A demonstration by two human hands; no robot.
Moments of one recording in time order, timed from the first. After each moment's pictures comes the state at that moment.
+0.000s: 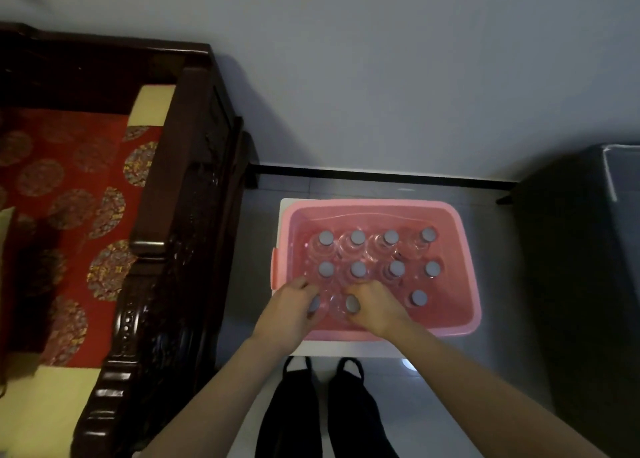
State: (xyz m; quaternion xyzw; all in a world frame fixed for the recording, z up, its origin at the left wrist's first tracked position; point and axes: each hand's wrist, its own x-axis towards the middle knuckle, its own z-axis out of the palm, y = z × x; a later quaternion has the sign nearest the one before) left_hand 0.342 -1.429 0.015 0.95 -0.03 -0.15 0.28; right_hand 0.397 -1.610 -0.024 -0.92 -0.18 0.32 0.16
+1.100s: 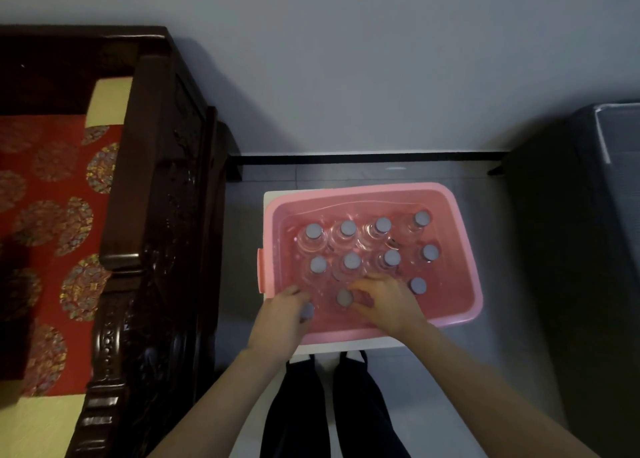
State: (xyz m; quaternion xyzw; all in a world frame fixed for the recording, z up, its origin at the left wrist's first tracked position) left_hand 0.344 -1.428 -0.021 0.94 -0.02 -0.21 0.25; right_hand 0.395 -1.640 -0.035 -0.94 -0.18 0.22 0.21
